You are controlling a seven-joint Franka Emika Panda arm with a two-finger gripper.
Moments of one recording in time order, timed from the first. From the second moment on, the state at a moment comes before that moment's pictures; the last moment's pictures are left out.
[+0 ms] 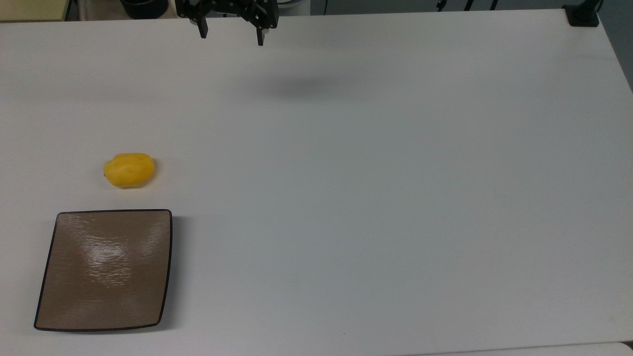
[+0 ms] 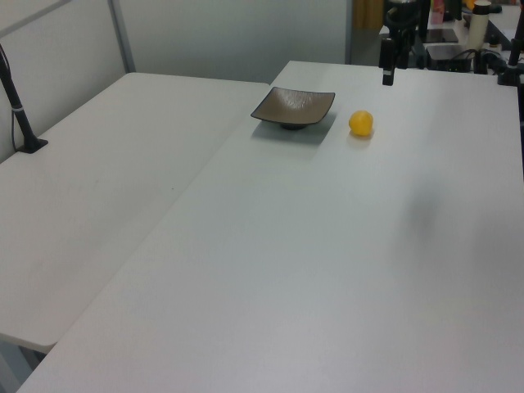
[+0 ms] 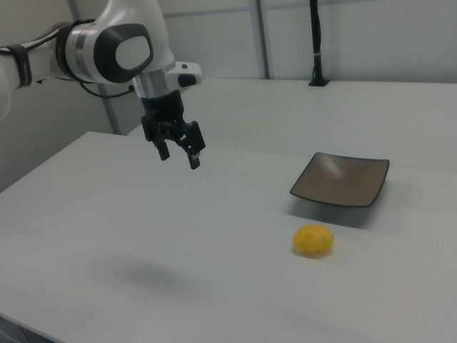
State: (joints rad) arm 0.03 0.00 -0.01 -1.73 -0.03 1.74 0.08
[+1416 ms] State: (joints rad) arm 0.03 0.00 -0.03 -1.73 -0.03 1.71 0.10
